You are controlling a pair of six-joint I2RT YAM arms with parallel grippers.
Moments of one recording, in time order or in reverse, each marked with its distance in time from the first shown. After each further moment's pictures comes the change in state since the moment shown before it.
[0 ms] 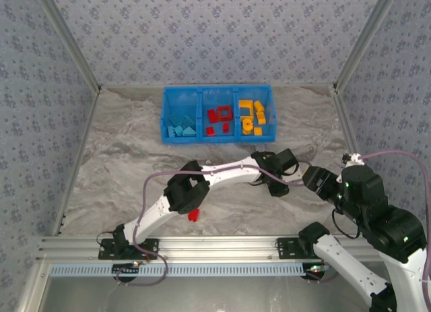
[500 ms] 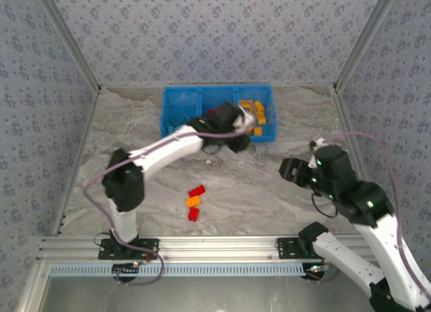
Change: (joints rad) left arm 0.351 -0.633 -0.481 0.117 -0.032 -0.275; right arm 0.031 0.178 -0.133 0.229 -0.169 -0.137
